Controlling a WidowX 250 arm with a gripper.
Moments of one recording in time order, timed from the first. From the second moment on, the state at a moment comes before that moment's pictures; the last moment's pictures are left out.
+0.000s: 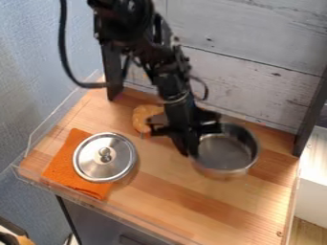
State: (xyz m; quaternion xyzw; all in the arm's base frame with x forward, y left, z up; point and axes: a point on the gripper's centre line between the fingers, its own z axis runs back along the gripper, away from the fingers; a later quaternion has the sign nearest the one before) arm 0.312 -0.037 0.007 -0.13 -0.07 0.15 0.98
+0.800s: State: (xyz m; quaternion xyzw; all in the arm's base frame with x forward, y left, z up) arm 0.352 -0.069 -0.024 -0.13 -0.05 0.24 0.96
